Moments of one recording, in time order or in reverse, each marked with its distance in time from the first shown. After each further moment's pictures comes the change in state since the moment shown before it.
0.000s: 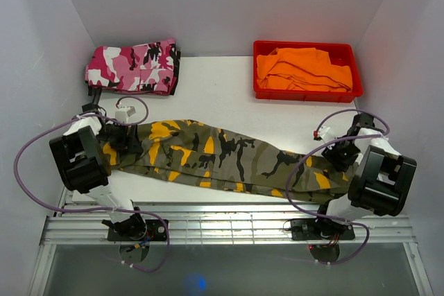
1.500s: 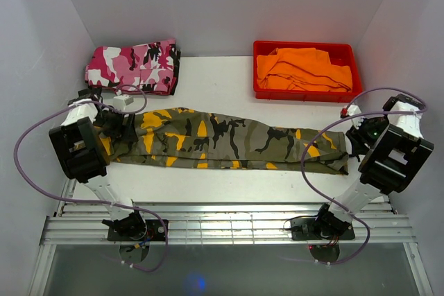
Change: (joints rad) left arm -0.009 0.131 0.258 -0.115 -0.043 0.121; right arm -0.196 0.238 0.516 -0.437 -0.200 -0.227
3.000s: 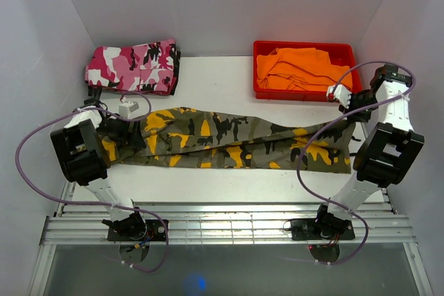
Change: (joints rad) left arm -0.013 -0.047 -0.143 0.027 0.139 0.027; right arm 0.195 0.013 0.196 -0.066 0.024 -0.136
